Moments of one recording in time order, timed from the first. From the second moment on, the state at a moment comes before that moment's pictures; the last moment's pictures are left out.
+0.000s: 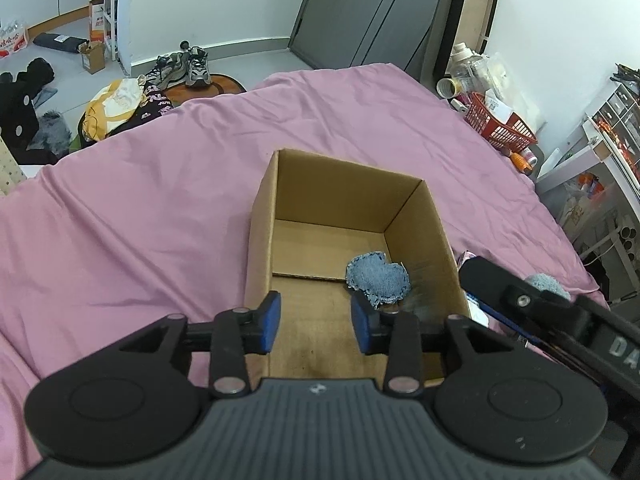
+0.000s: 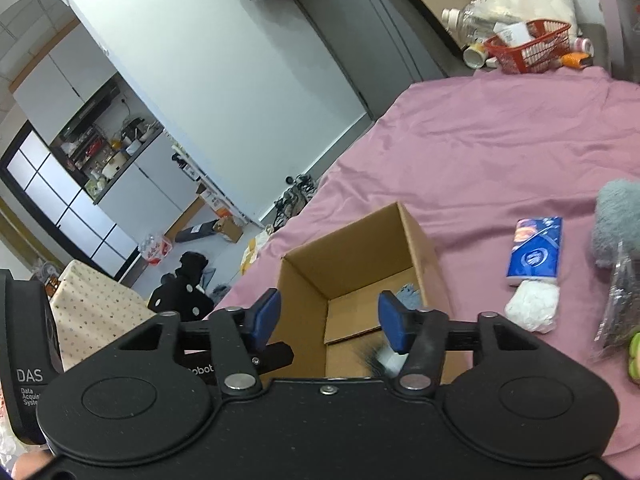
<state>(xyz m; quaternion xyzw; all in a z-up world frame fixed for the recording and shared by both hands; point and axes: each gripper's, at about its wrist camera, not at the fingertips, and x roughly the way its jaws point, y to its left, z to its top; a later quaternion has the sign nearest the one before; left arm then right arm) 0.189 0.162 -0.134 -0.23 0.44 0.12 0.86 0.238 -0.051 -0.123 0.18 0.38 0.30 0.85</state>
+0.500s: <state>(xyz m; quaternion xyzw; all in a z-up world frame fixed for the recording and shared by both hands) 0.182 0.123 -0.101 -0.19 0.41 0.12 0.89 0.222 -0.124 -0.089 0.16 0.36 0.25 0.89</state>
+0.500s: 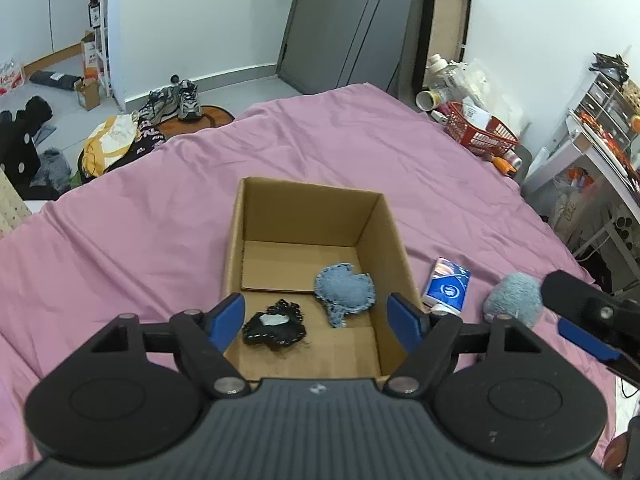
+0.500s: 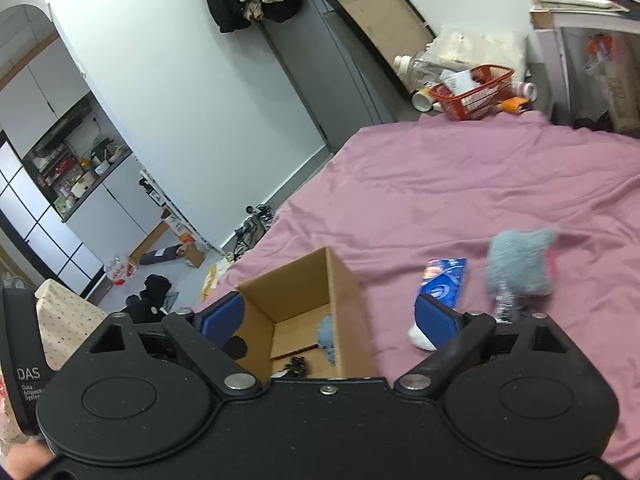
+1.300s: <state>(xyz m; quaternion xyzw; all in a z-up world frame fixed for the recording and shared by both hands) 0.175 0.047 -0.061 -0.15 0.40 0.10 0.90 0.228 -0.226 -0.087 0.19 0.38 0.22 0.88</state>
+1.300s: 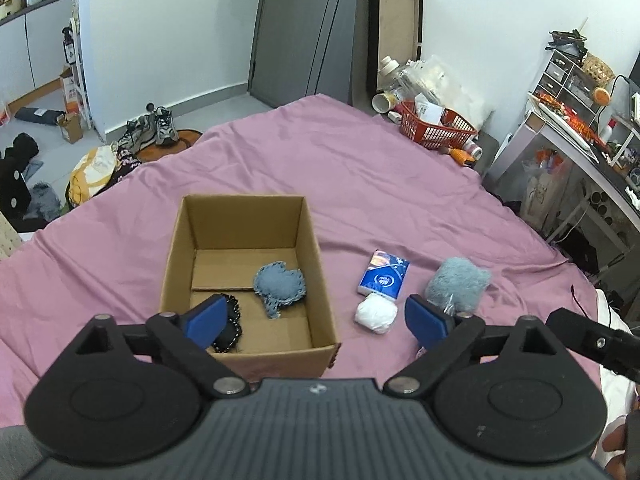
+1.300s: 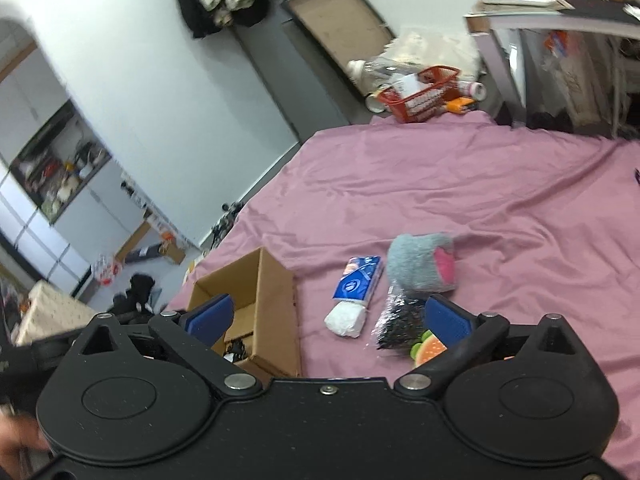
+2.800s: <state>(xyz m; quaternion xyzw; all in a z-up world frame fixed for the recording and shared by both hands) 0.270 -0.055 -0.166 -0.17 0.46 0.01 0.87 0.280 -0.274 -0.247 0.43 0.53 0.04 0.73</state>
